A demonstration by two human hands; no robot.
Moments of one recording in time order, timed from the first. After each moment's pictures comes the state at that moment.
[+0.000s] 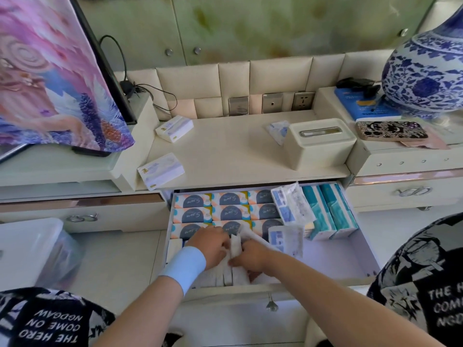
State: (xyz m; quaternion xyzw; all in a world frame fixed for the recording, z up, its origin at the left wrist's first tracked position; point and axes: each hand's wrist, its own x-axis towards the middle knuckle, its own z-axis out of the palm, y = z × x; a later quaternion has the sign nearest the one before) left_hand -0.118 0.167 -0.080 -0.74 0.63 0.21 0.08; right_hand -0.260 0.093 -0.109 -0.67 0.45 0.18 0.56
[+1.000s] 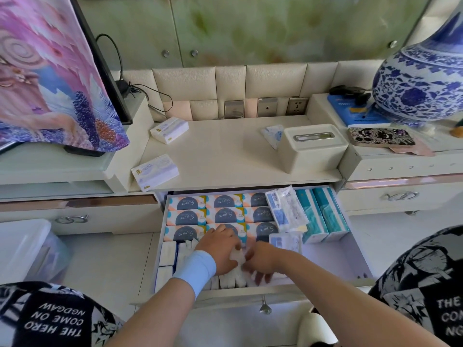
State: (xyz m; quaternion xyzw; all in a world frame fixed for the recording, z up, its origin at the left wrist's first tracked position) left_hand -0.145 0.156 -0.089 -0.71 0.69 0.14 0.05; right_hand -0.290 0.072 -0.091 -0.74 0.42 0.24 0.47
